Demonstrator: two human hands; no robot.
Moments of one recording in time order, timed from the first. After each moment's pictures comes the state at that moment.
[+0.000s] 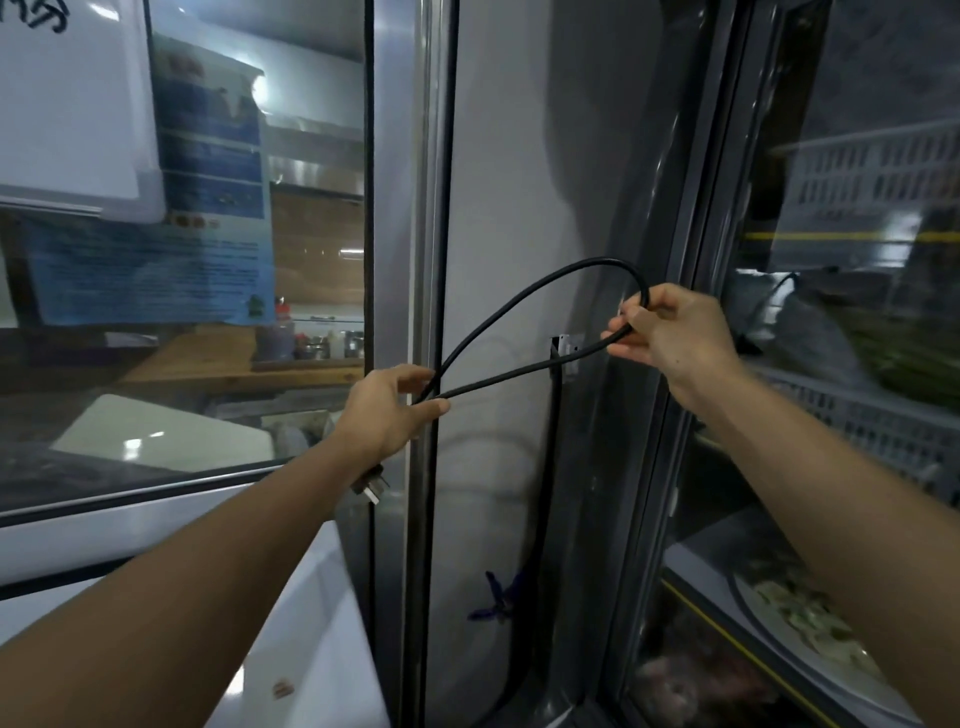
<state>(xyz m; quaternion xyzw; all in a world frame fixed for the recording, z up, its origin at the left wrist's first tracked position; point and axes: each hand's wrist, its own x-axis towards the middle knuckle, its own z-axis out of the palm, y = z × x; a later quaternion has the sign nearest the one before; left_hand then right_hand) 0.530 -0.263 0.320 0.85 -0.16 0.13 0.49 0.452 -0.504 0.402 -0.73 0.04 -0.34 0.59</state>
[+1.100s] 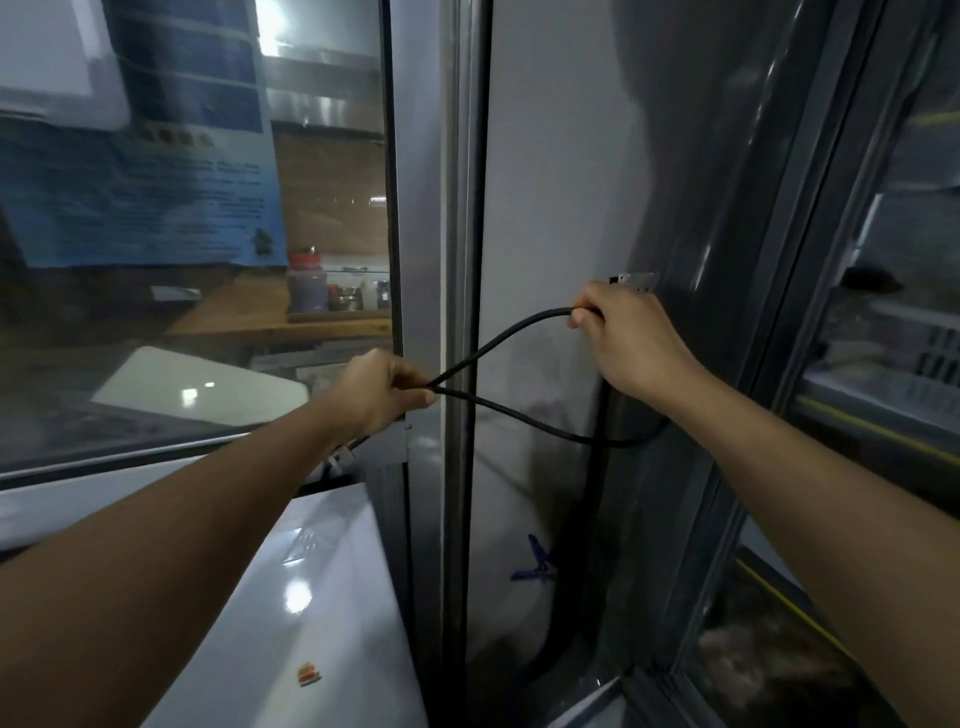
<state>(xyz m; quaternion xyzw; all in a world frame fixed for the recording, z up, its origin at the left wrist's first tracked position) 0.583 -0.222 0.287 0.92 -0.19 0.06 0.35 0.531 -0.466 0.341 -0.93 -0.08 -0.32 0.18</state>
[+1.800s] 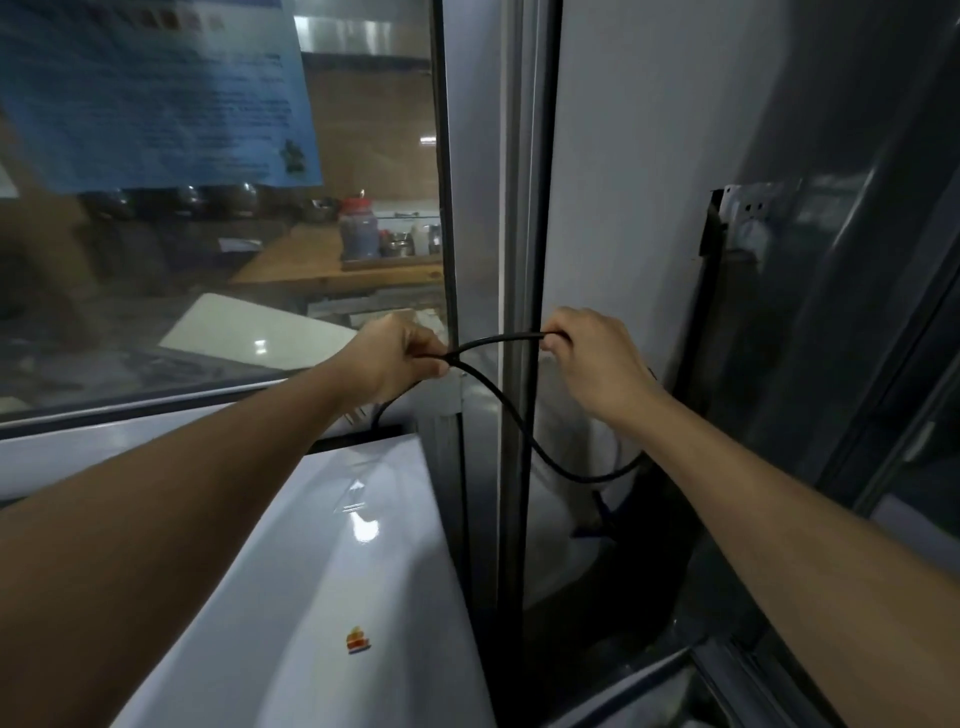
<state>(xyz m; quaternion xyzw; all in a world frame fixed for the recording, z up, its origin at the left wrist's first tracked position) 0.615 -0.192 0.252 0.94 -0.16 0.05 0.29 0.592 -0.407 0.245 -0.94 -0.12 -0.23 0.23</state>
